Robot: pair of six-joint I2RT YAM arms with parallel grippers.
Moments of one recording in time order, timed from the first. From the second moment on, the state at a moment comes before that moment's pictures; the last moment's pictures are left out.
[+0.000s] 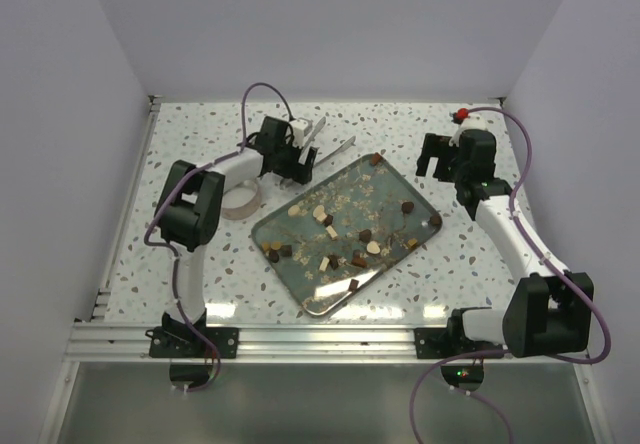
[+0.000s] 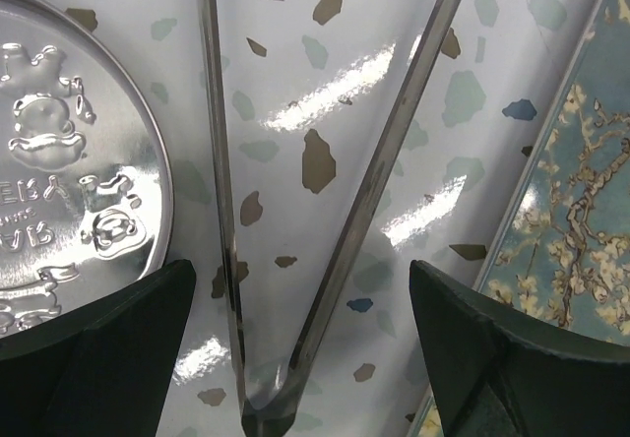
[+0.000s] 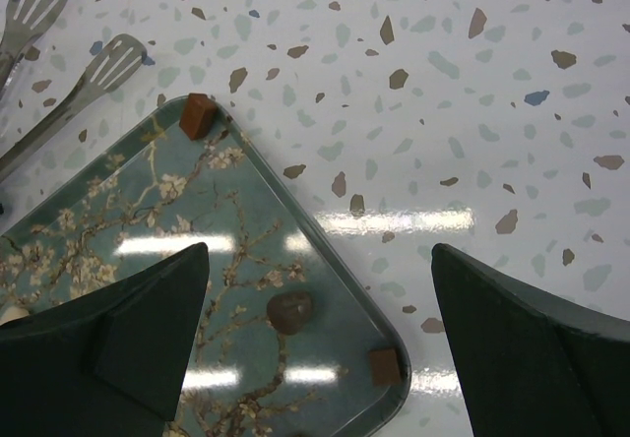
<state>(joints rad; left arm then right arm) -0.37 2.10 1.45 -0.20 0.19 0.02 0.08 1.29 0.95 -0.18 0.03 0.18</state>
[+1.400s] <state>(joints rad) -0.40 2.19 1.52 -0.07 0.15 0.12 0.08 1.29 0.97 -0.18 0.01 0.18</state>
